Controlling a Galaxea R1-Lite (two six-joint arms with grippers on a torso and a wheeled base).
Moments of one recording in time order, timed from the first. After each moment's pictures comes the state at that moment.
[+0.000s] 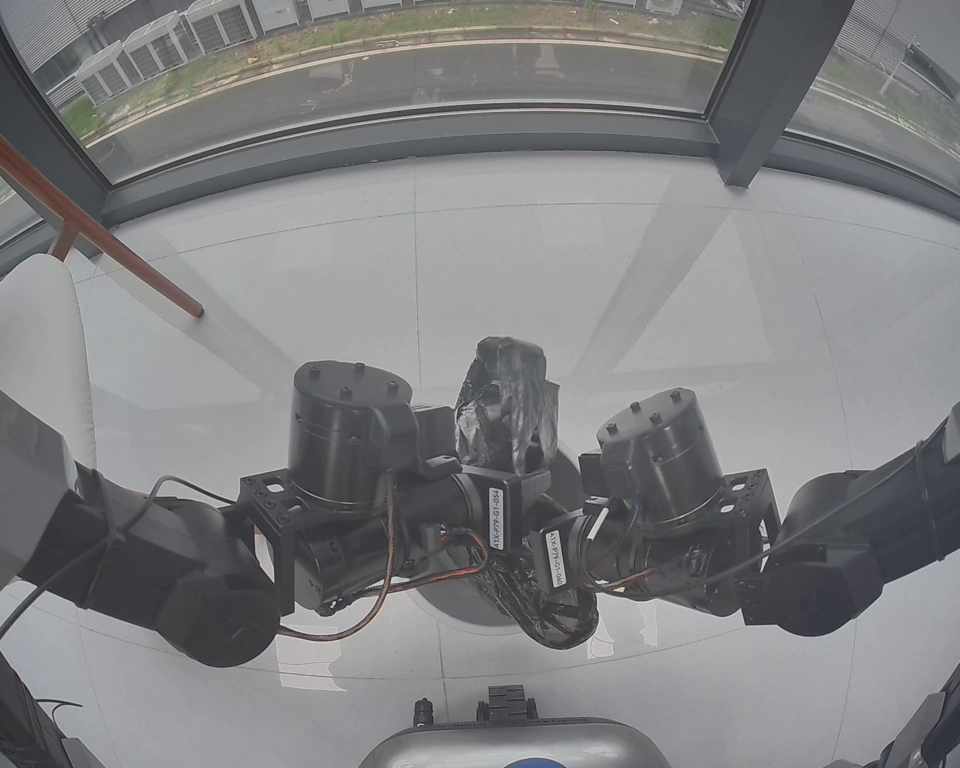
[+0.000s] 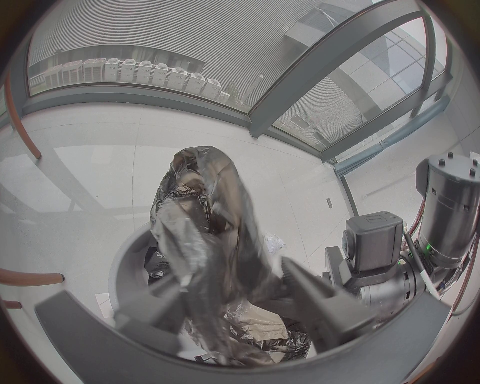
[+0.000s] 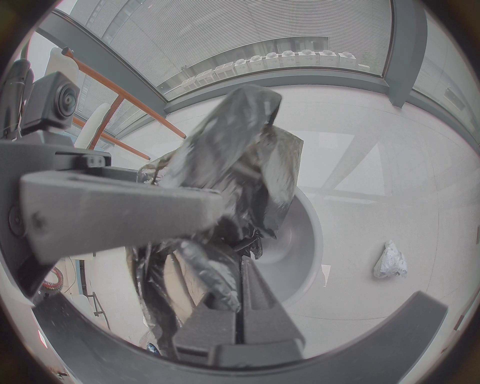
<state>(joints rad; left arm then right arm) -0.76 1.84 -0.88 -0.65 0.03 -0.31 0.87 1.89 -0.99 -0.28 -0.30 0.30</state>
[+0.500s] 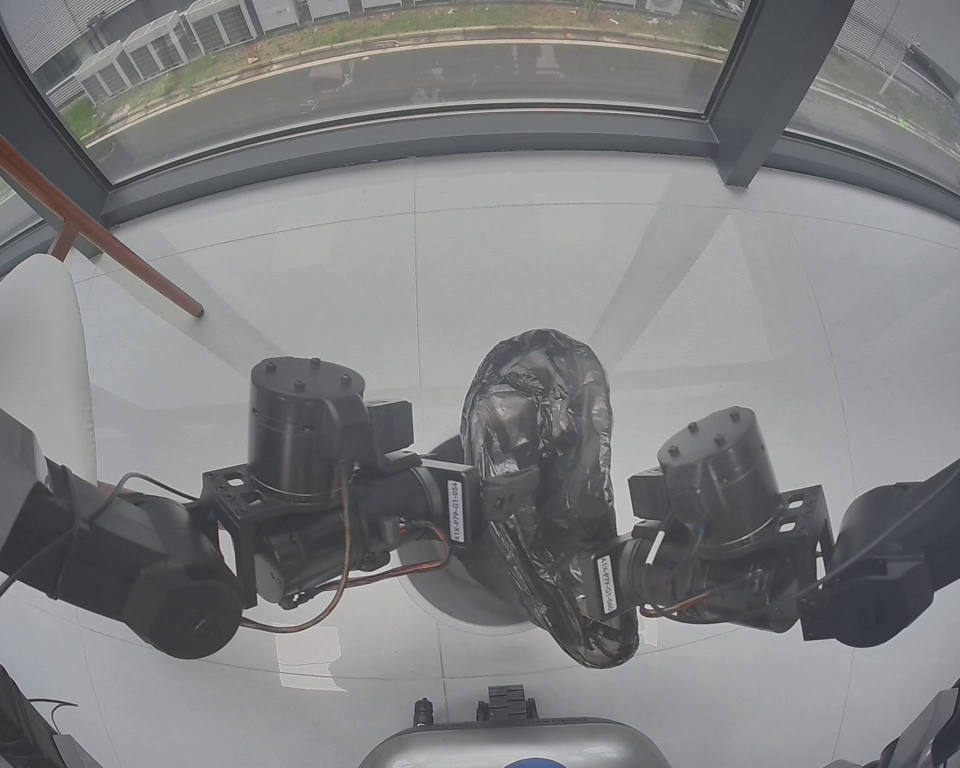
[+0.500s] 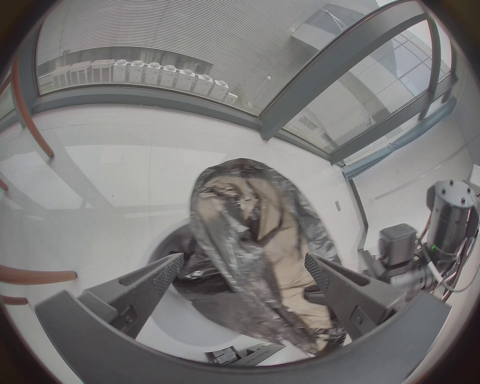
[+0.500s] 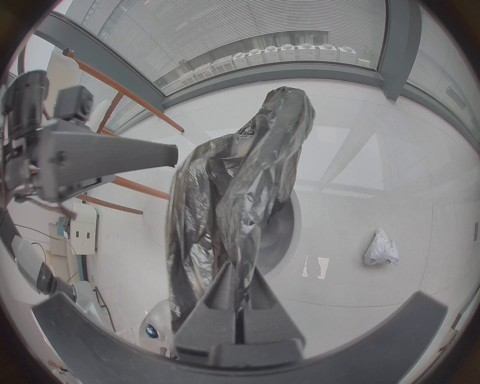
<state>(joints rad) -0.70 1.79 -0.83 -0.65 0.04 -0.31 0.85 1.79 -0.85 -0.26 -0.28 0.31</state>
